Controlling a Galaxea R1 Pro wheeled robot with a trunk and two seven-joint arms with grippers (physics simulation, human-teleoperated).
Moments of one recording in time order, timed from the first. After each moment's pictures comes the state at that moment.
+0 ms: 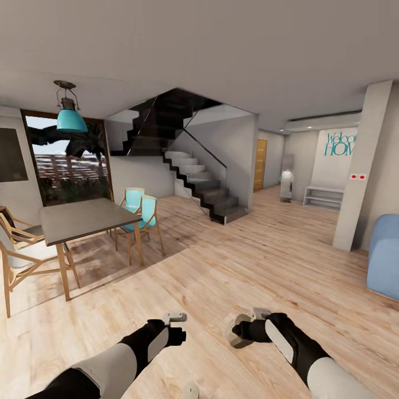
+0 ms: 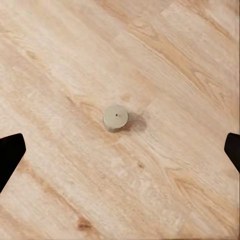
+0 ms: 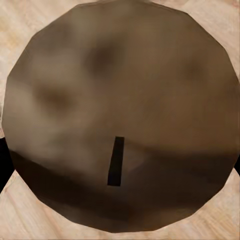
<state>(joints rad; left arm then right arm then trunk) -0.75 -0.17 -0.43 -0.17 0.49 0.36 0.14 -0.61 -0.08 0.39 -0.59 -0.59 0.62 0.01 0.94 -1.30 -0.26</state>
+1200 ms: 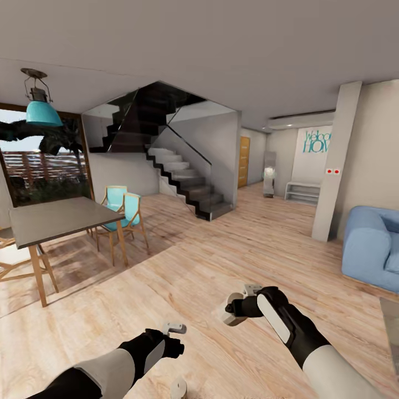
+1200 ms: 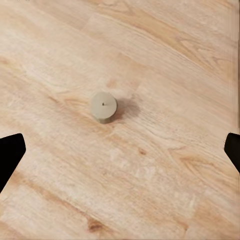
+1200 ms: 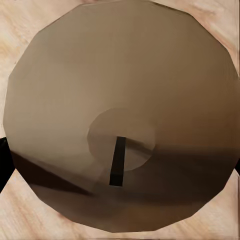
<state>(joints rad) -0.75 -0.17 -0.43 -0.07 0.34 0.30 0.04 -0.62 -0.07 0.38 -0.91 -0.57 0.87 -0.12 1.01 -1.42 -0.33</state>
